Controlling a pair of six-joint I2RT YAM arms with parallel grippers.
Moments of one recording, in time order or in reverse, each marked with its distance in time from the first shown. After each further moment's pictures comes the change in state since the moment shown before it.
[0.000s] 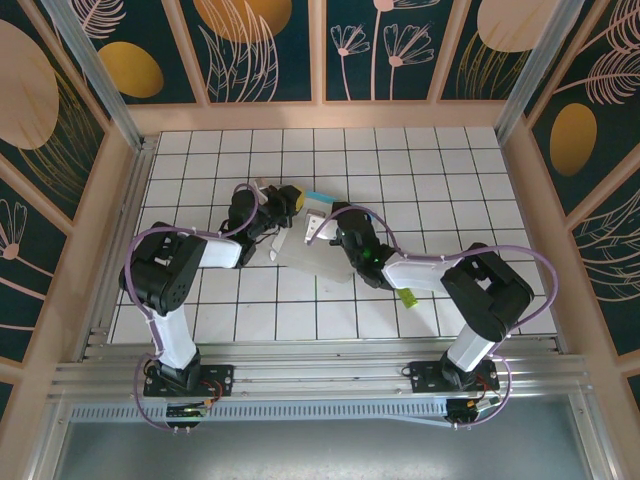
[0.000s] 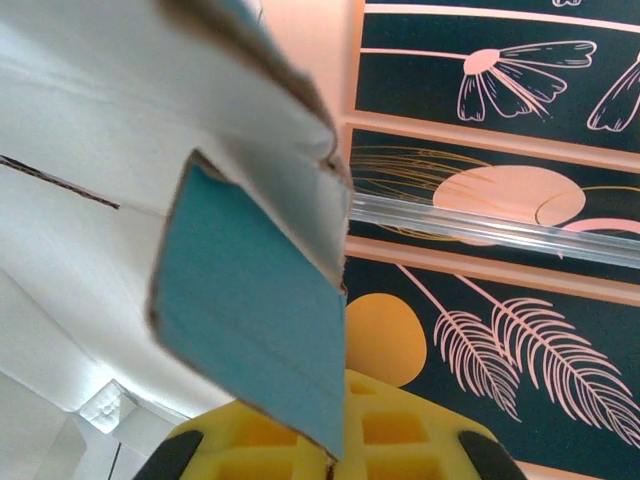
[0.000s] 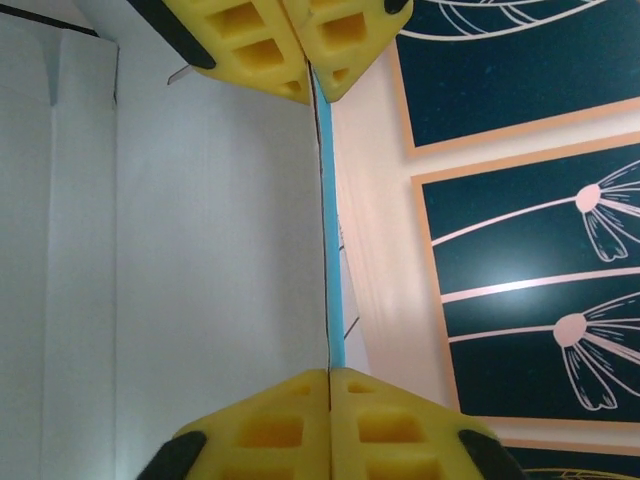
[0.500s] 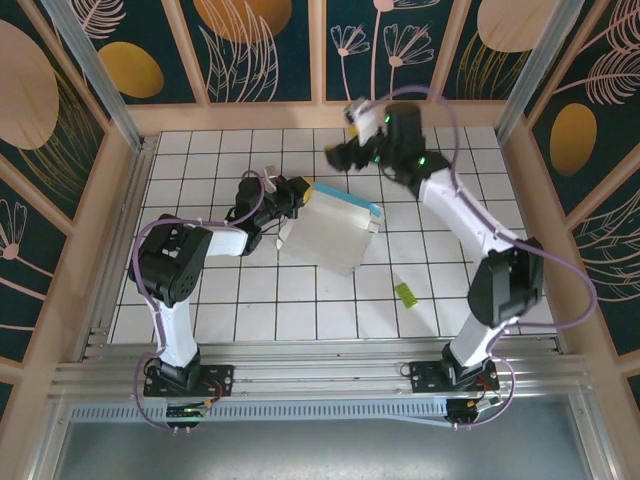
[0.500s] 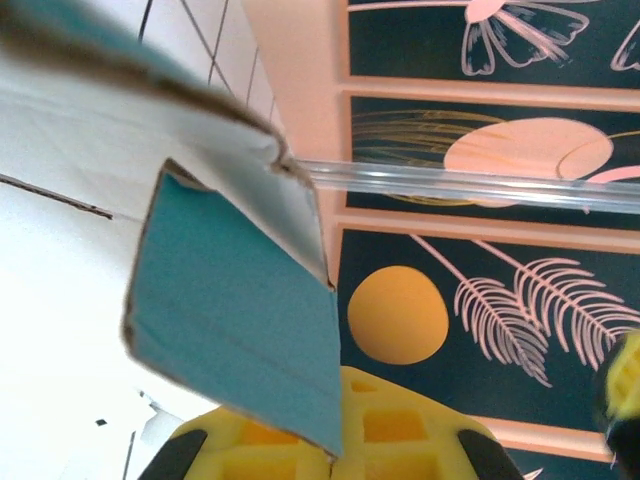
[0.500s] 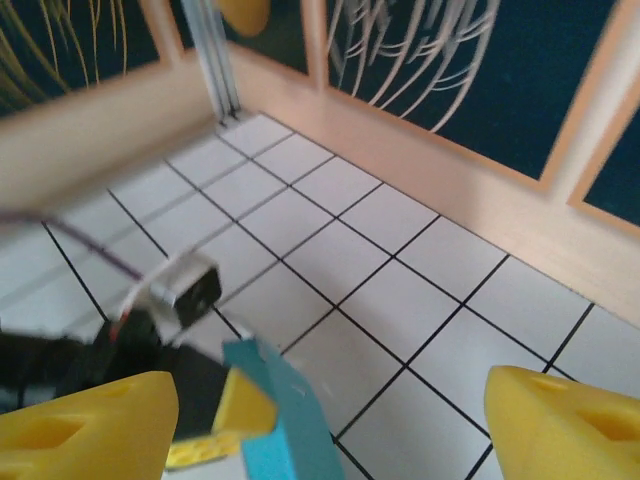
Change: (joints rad) left arm 0.000 0.080 0.151 -0.083 0.090 0.102; right arm -0.426 0.084 0.851 -0.863 -0.934 1.021
